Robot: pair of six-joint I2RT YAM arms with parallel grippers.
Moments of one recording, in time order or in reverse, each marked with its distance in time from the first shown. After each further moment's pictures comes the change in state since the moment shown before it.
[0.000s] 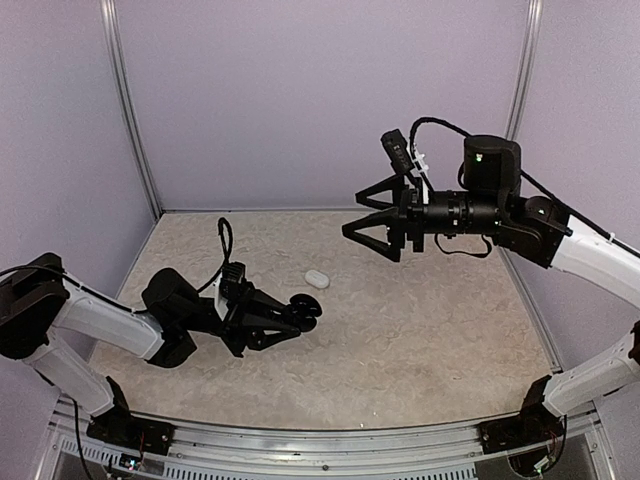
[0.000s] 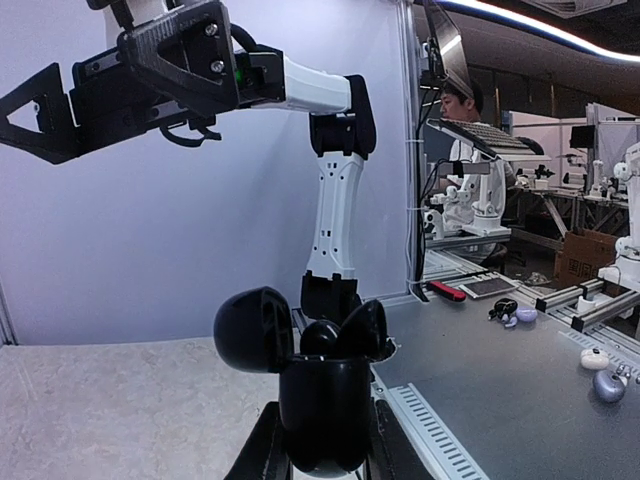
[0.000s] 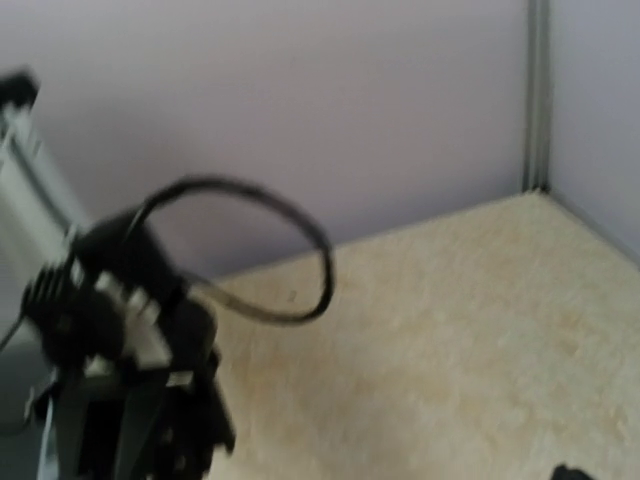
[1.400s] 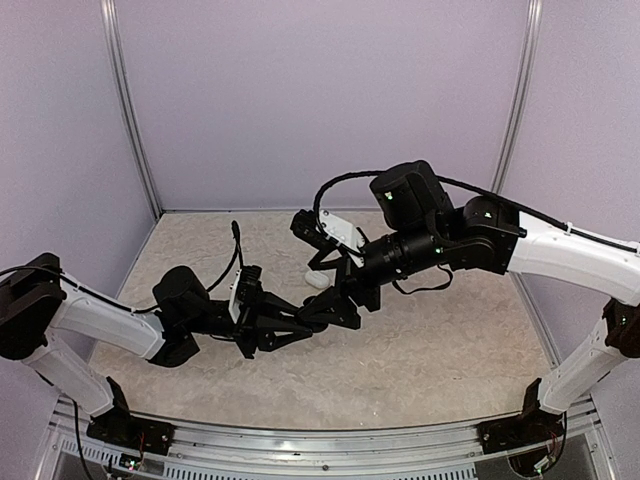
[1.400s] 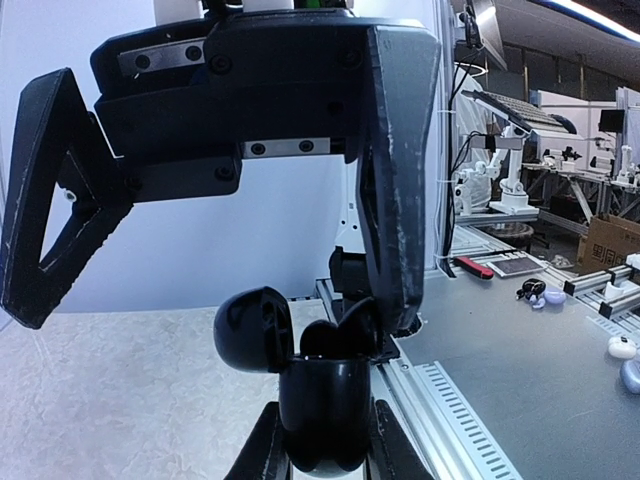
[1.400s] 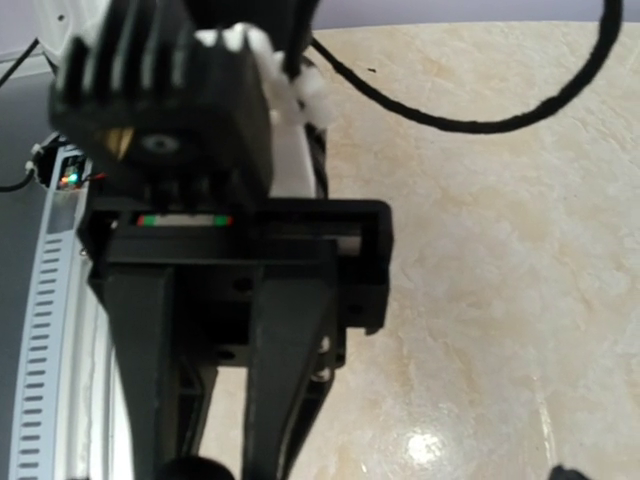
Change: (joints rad) left arm -0.032 -0.007 0.030 -0.182 -0.084 0.116; right arm 0.273 0.234 0.202 -0.397 0.186 -0.232
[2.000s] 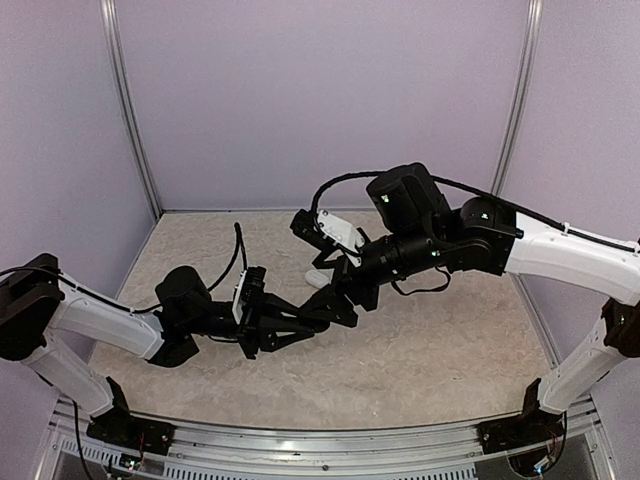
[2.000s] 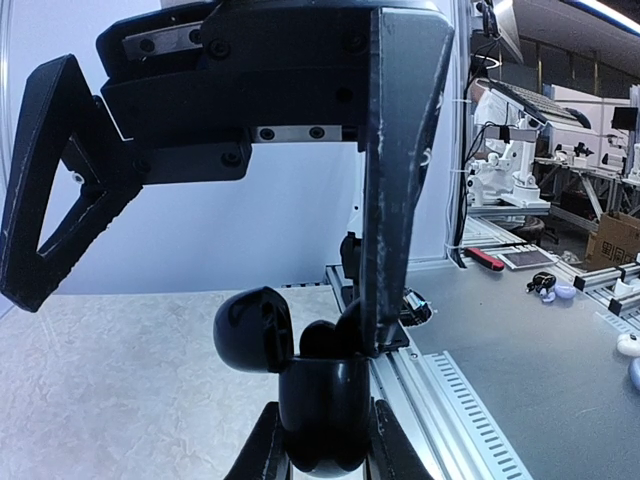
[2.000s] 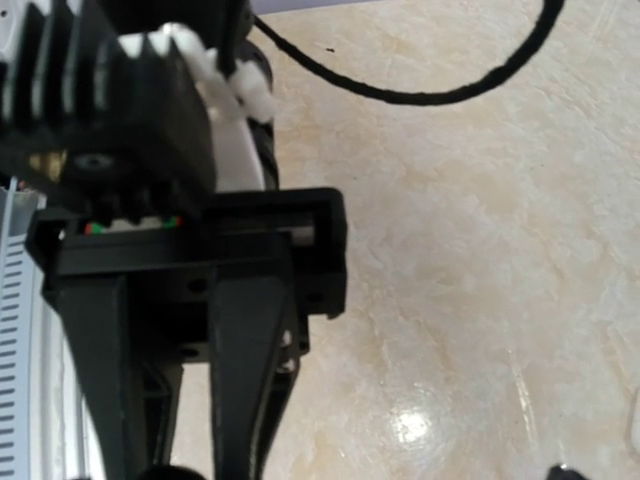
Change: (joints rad) left arm -0.003 -0.009 0.000 -0.059 -0.028 0.026; right arm -0.006 0.010 0.000 -0.009 0.077 0.027
